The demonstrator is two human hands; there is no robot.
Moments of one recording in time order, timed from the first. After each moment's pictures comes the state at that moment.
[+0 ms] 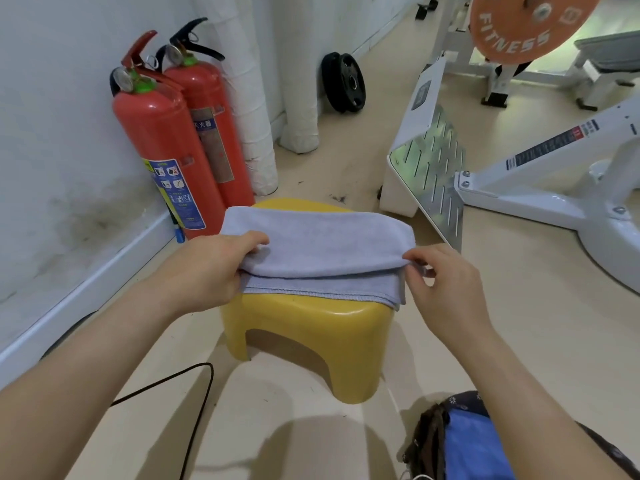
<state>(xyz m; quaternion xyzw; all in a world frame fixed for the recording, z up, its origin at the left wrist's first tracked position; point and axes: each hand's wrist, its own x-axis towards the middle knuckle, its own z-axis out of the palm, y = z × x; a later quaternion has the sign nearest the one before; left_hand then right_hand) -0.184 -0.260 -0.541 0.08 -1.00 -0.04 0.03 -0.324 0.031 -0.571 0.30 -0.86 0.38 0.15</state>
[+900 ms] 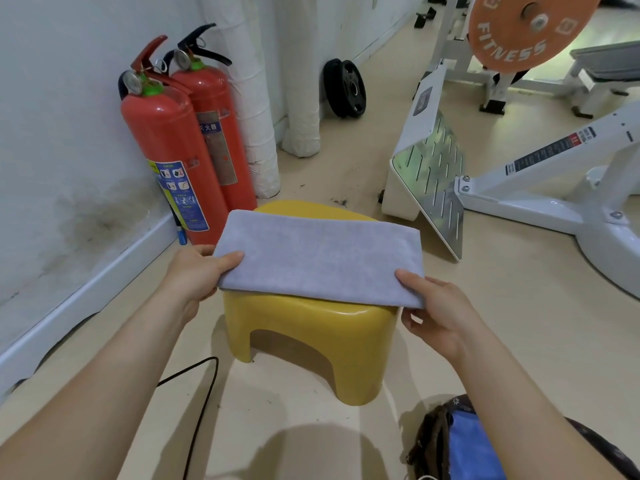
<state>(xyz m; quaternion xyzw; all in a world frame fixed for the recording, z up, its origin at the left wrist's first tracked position) -0.186 -0.268 -0.566 0.46 -0.68 -0.56 0.13 -0.310 0.022 -0.570 -0.13 -0.62 0.70 -0.32</state>
